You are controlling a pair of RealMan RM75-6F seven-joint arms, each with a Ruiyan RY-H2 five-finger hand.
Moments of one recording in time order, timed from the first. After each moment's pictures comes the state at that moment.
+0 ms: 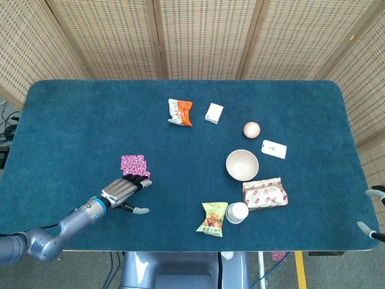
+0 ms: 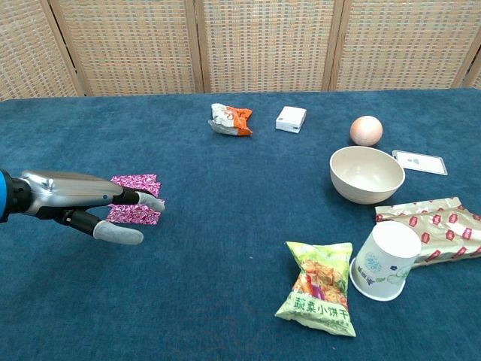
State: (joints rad) left arm -0.84 -1.33 0.05 -1.60 1.13 0.62 0.20; right arm -0.01 -0.97 0.05 -1.49 -1.55 1.60 0.28
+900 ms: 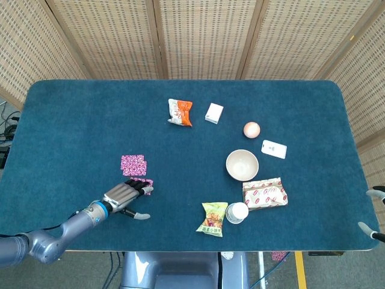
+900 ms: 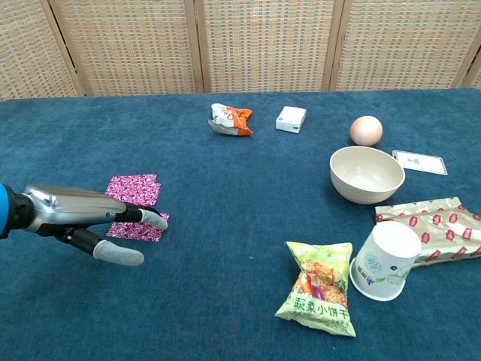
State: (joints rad) left arm -0.84 -1.34 0.07 -1.61 1.15 0.60 0.21; right arm -0.02 -0.97 0.06 -1.49 -1.55 1.60 0.27
